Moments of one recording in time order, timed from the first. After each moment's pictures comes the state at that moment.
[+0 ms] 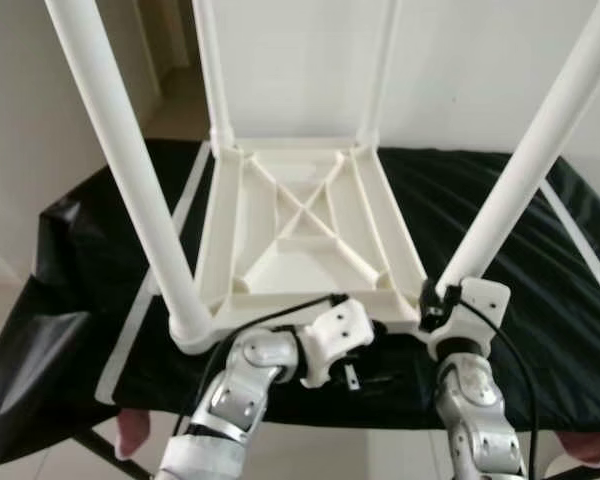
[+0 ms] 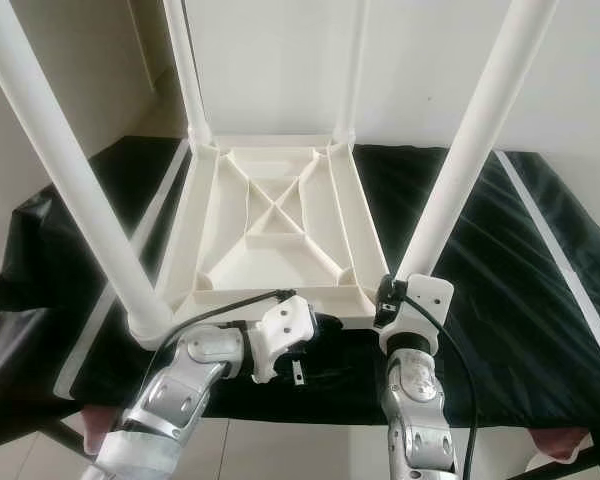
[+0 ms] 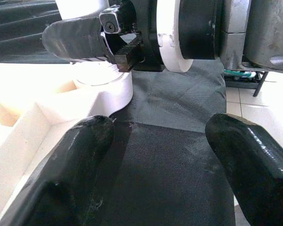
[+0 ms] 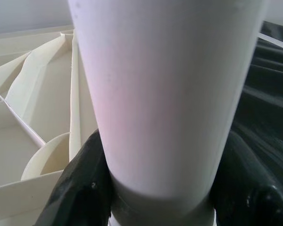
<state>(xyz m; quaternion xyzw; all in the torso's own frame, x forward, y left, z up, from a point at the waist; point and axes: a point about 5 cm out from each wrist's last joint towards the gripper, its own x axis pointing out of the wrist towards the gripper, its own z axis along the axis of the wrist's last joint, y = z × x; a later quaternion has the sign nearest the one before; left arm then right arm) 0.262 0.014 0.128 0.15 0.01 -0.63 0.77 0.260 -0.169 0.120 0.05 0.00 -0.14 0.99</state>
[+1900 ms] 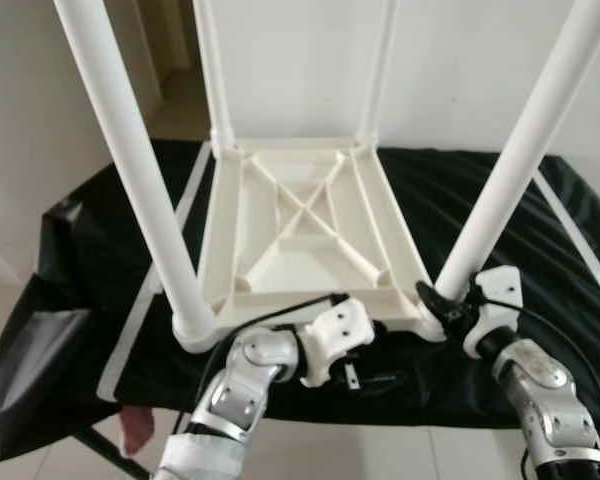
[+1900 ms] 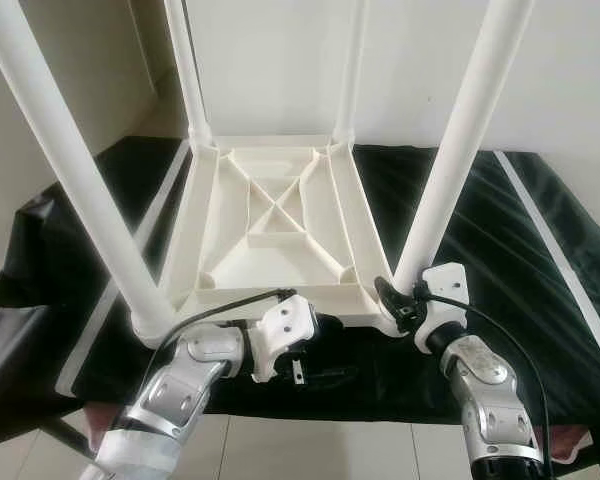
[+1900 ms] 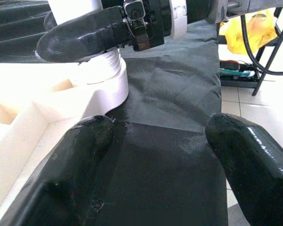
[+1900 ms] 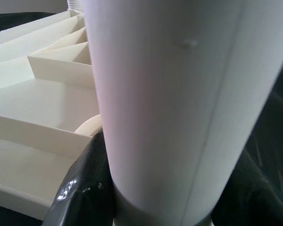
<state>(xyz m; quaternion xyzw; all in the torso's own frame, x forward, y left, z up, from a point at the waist) 0.262 0.013 0.129 0.15 0.01 -0.63 0.76 0.275 -0.214 0.126 -0.05 0.00 0.16 0.99</state>
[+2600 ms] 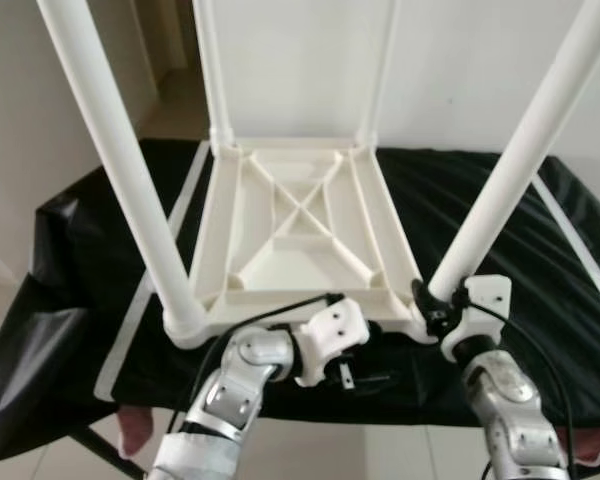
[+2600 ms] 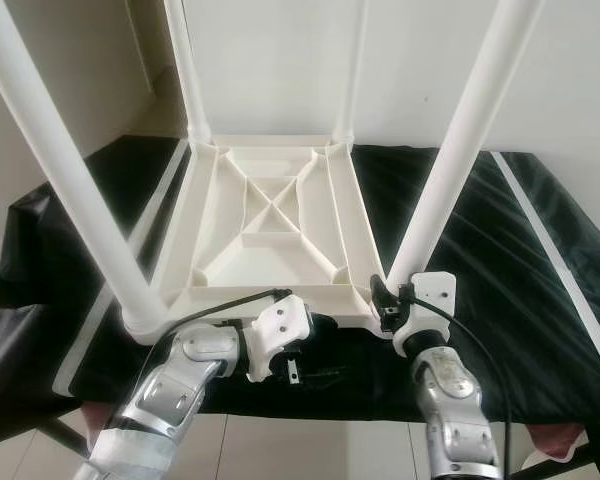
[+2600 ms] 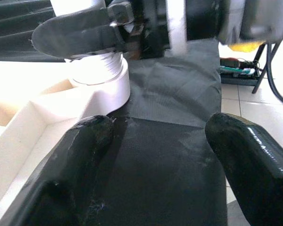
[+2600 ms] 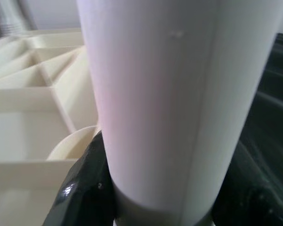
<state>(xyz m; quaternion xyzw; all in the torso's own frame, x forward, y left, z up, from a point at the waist) 0.262 0.017 0.129 0.15 0.02 -0.63 0.77 0.267 -0.181 0.122 0.03 -0.02 -0.03 1.00</state>
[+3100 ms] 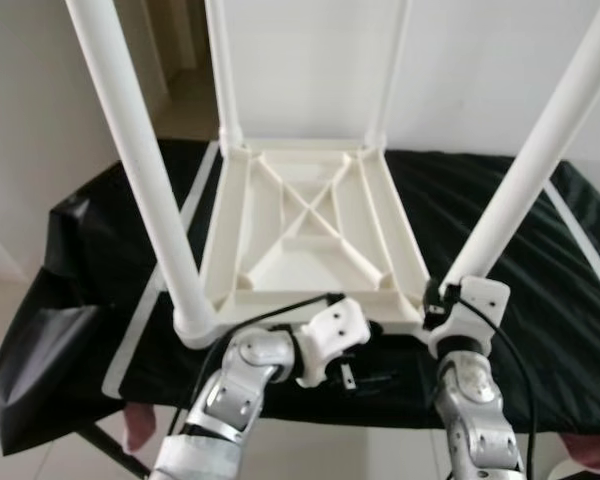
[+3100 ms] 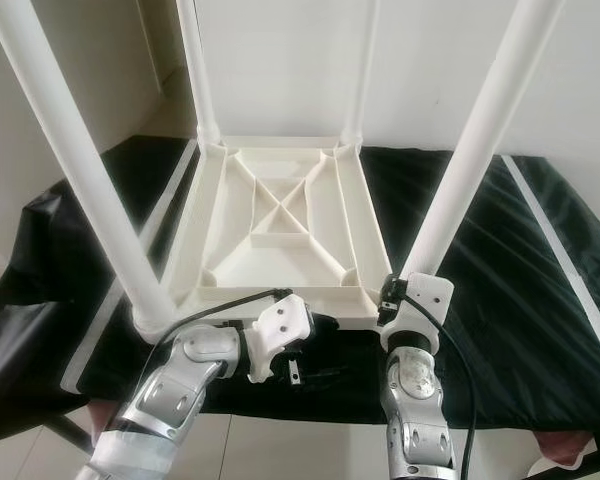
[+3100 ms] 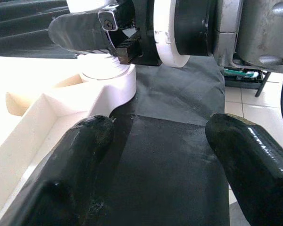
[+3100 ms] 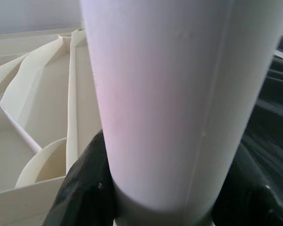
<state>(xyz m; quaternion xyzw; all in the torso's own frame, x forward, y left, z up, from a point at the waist) 0.261 0.017 0.131 0.15 0.01 -0.63 0.77 0.263 -0.174 0.122 0.05 -0.02 -0.16 0.99</state>
